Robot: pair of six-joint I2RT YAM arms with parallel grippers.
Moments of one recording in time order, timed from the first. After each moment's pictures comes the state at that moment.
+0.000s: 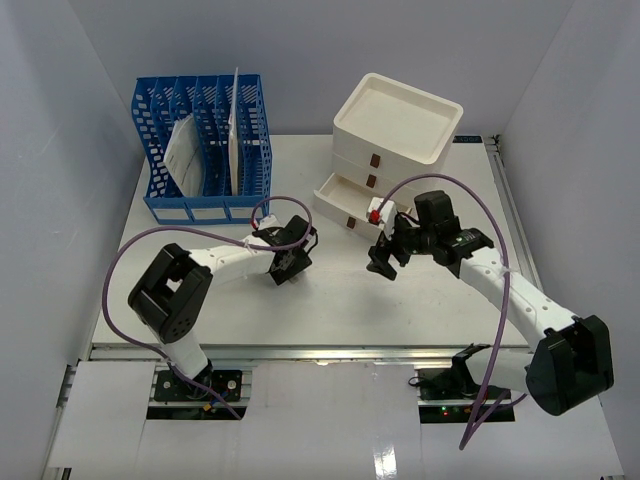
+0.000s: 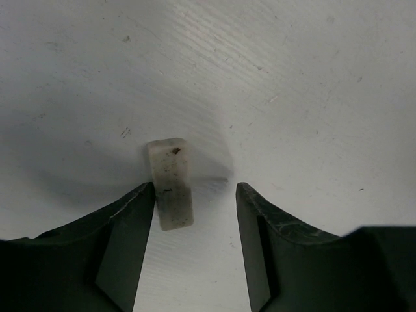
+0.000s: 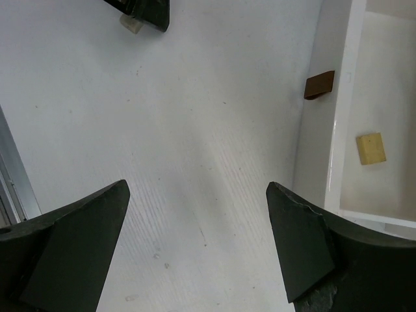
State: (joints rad) left arm -0.71 1.71 1.00 -0.48 -0.34 -1.20; right arm 0.46 1.20 0.90 -0.43 -0.56 -0.55
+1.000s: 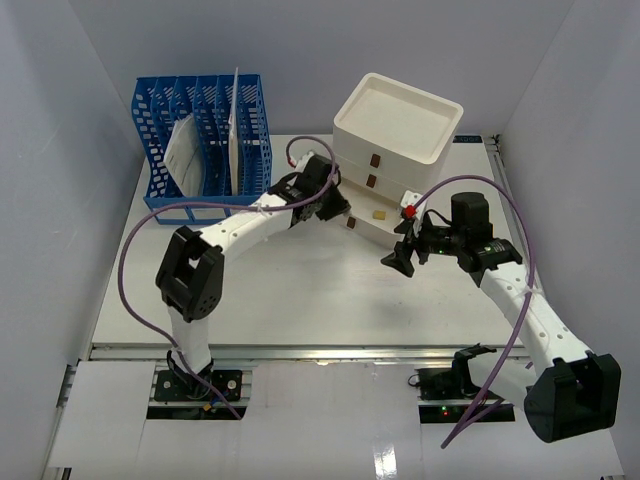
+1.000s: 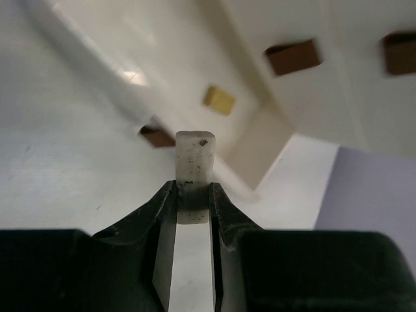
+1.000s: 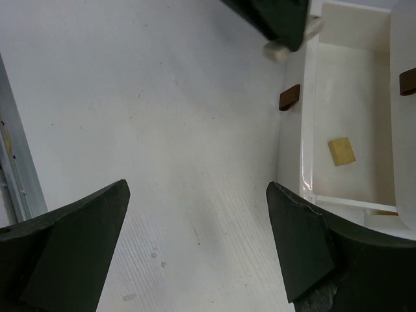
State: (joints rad) left arm -0.69 1.87 1.51 -0.40 -0.12 -1.05; right arm 0.27 1.06 0.83 -0.40 -0.79 -0.55
